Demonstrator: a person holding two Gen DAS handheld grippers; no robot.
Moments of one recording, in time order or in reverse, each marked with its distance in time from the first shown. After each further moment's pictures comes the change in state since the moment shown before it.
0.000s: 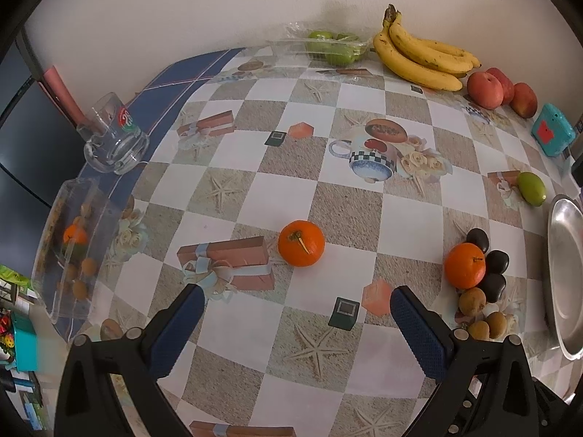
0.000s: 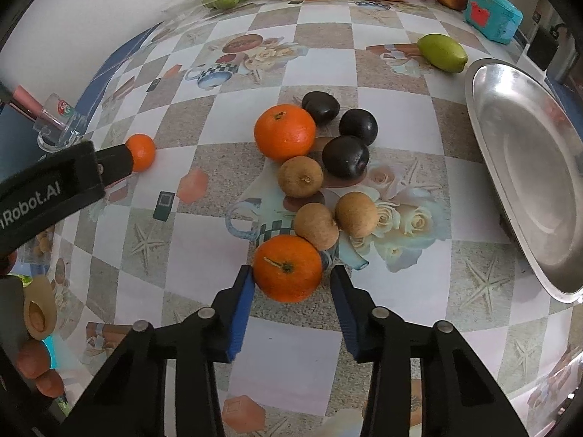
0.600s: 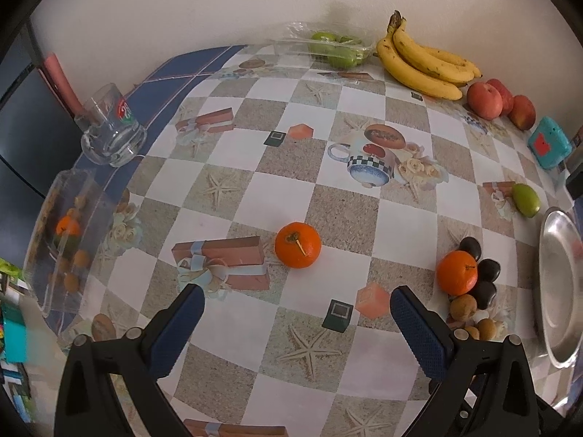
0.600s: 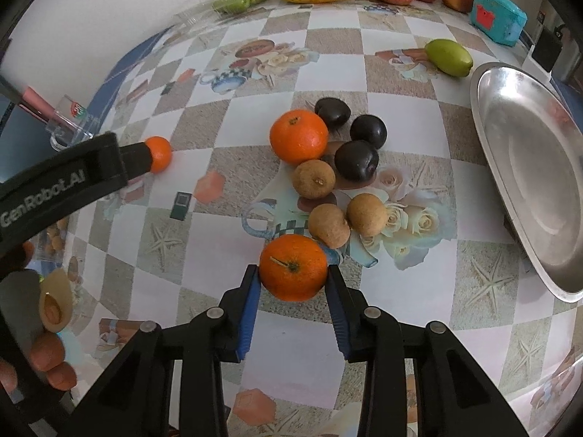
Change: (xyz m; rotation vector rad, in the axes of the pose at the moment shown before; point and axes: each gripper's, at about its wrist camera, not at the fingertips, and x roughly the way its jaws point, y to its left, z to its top) left arm -0.002 0.008 0.003 -0.047 0.005 -0.053; right arm -0.011 0.000 -0.003 -0.005 -0.016 0.046
